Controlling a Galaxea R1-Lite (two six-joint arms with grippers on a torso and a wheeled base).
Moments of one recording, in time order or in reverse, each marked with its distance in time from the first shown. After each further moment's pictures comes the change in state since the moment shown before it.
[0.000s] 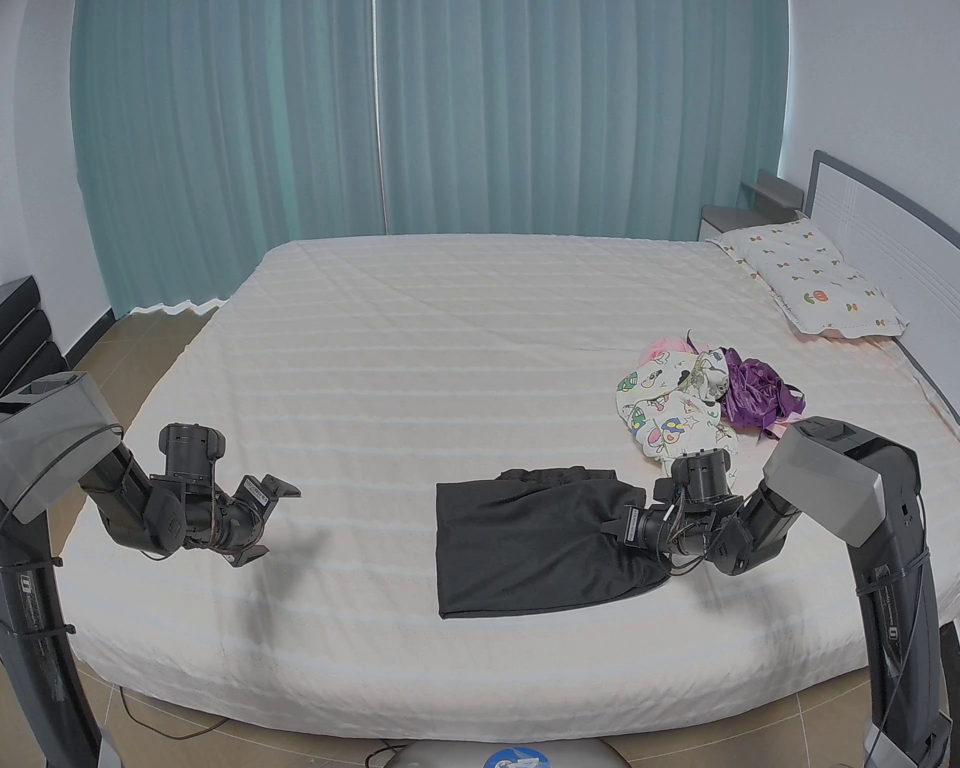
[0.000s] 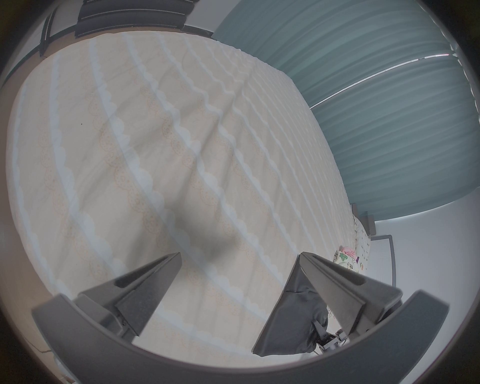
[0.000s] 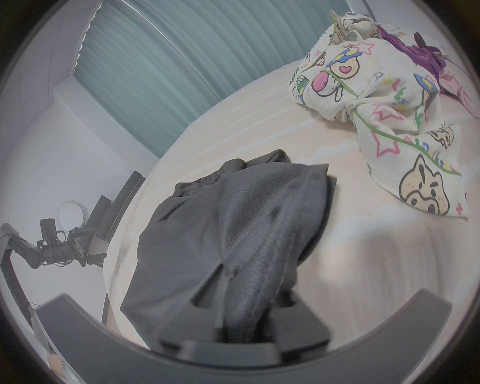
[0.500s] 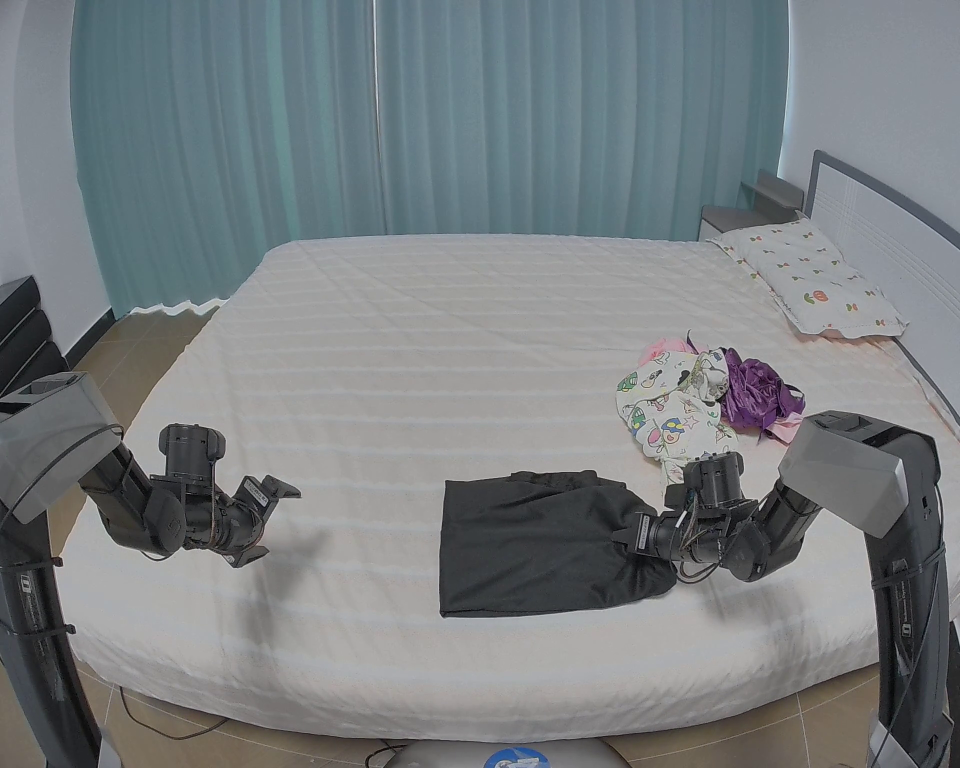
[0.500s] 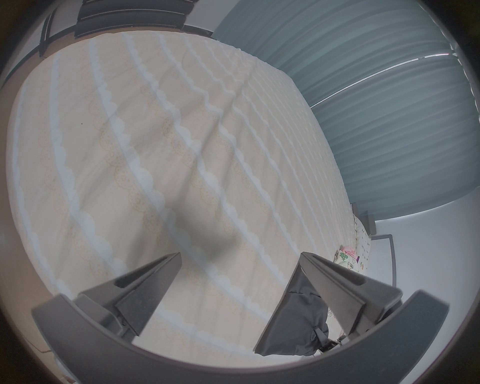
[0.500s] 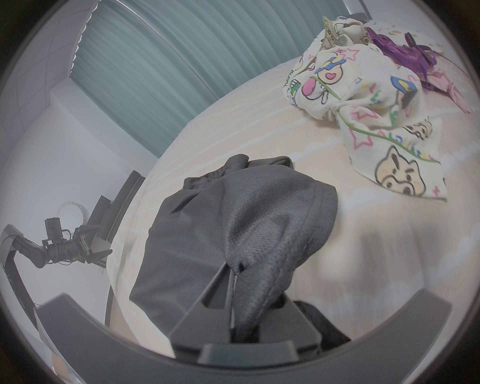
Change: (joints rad) left arm 0.000 0.000 0.001 0.001 -0.001 0.000; right arm -0.008 -0.091 0.165 -0.031 0.000 0.008
